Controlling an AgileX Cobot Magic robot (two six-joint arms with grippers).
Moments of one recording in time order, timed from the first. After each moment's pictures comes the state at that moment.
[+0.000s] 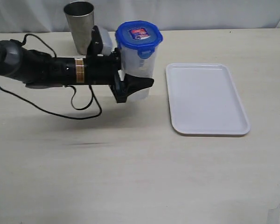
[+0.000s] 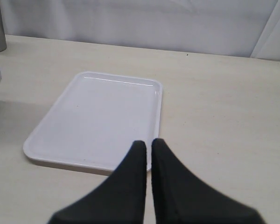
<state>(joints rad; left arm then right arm) -0.35 2.20 -1.16 1.20 -1.06 -0.58 0.05 0.00 0.00 0.01 0.36 -0.11</state>
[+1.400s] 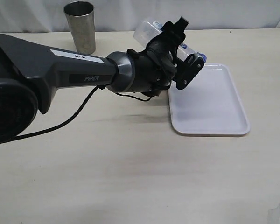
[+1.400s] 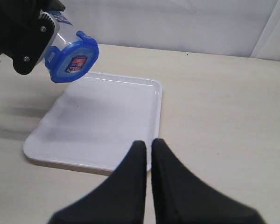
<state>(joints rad) -0.88 2.33 -1.67 1.73 0.63 0.04 0.05 0.00 0.00 0.01 0.36 -0.11</state>
